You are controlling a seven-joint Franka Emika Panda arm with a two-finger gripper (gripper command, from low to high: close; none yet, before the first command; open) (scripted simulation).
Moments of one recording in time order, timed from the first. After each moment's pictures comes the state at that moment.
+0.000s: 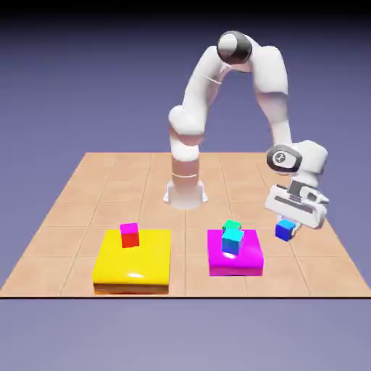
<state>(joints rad) -1.32 -0.39 2.15 -2.41 -0.22 2.60 -0.22</state>
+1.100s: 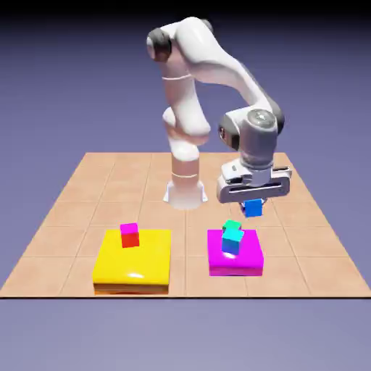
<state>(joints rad) -1.05 0.22 1.40 -2.25 -0.06 2.05 1.21</state>
